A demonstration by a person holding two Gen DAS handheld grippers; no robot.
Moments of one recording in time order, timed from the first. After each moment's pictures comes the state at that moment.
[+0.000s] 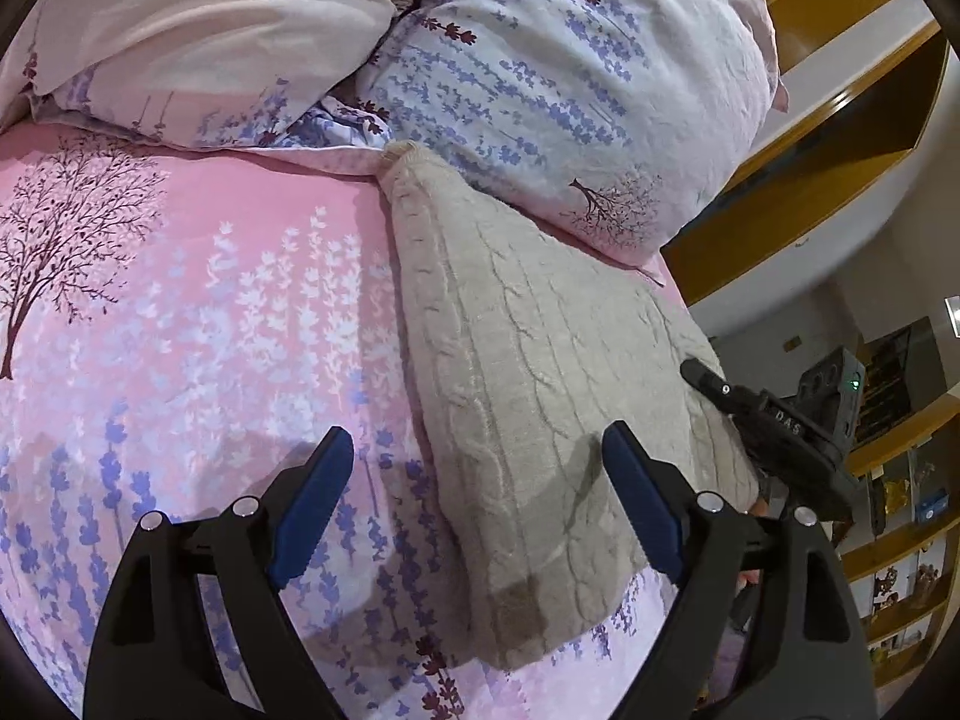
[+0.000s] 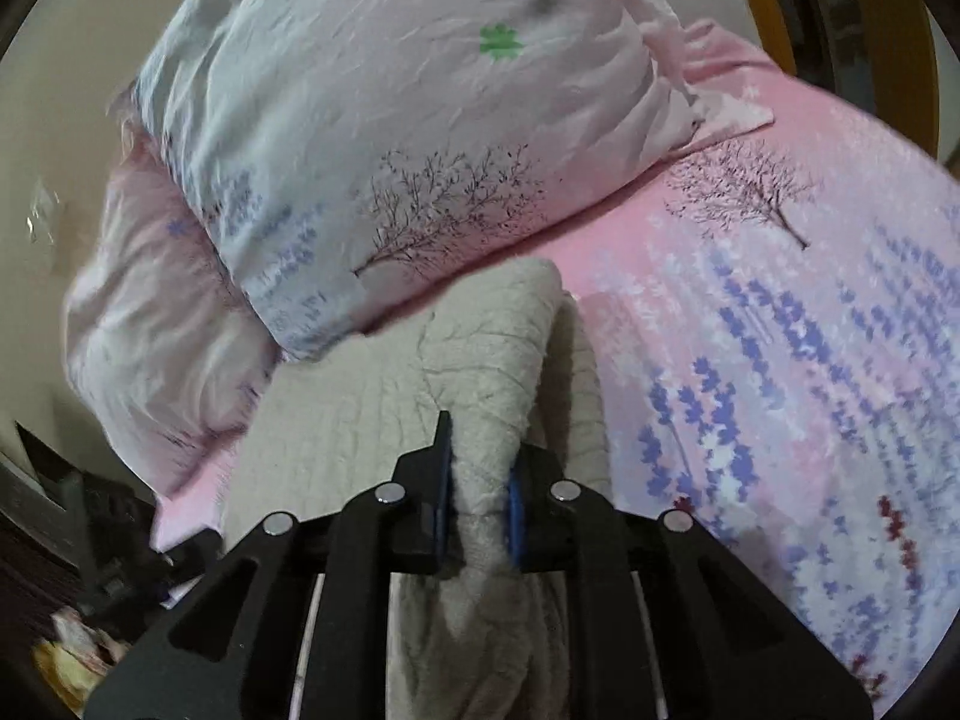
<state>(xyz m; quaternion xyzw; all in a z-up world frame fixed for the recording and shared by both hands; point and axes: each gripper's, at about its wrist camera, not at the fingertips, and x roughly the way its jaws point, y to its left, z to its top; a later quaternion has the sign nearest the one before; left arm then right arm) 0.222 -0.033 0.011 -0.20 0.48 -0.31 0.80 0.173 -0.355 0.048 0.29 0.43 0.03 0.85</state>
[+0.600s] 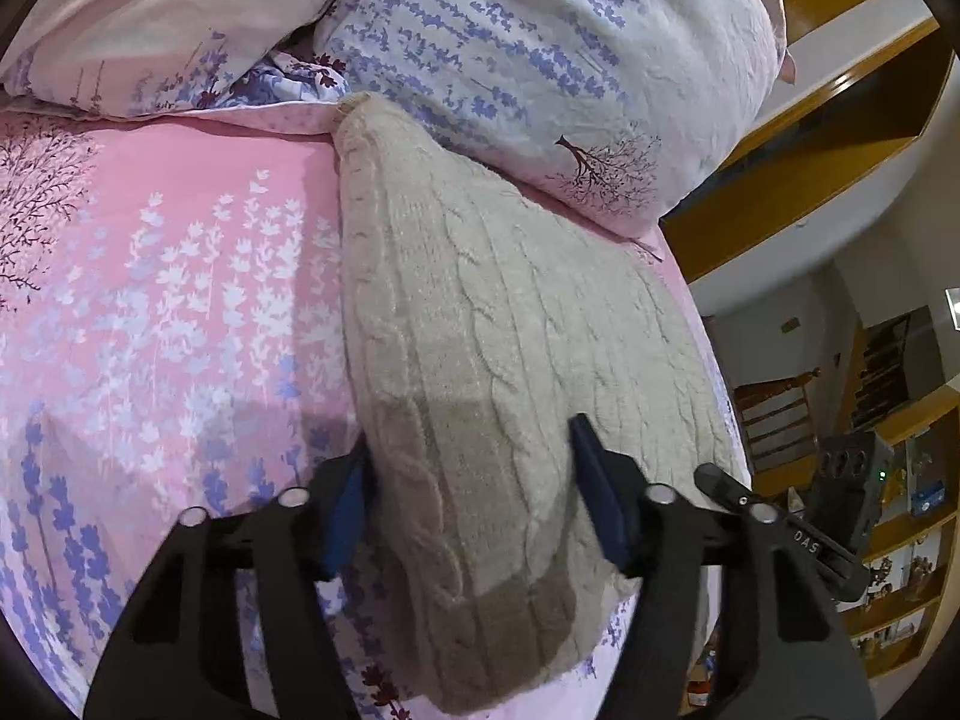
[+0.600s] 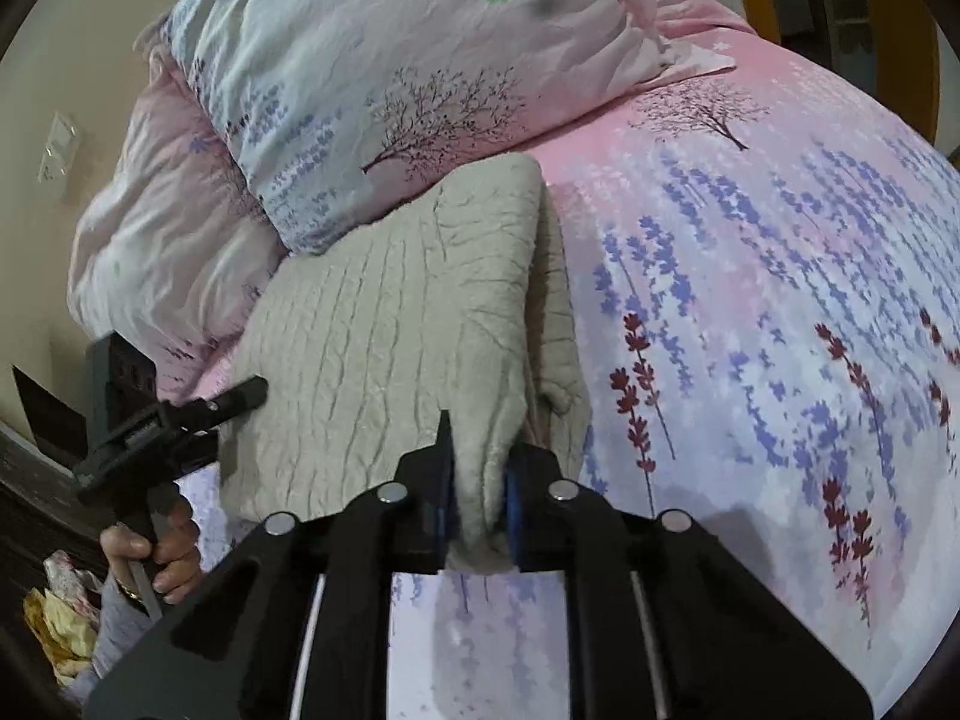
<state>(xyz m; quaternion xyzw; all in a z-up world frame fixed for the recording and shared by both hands) 0.228 -0.066 0.004 -0.19 0.51 -0.32 0.78 0.101 -0.350 0.046 0.29 0.46 0.05 0.84</state>
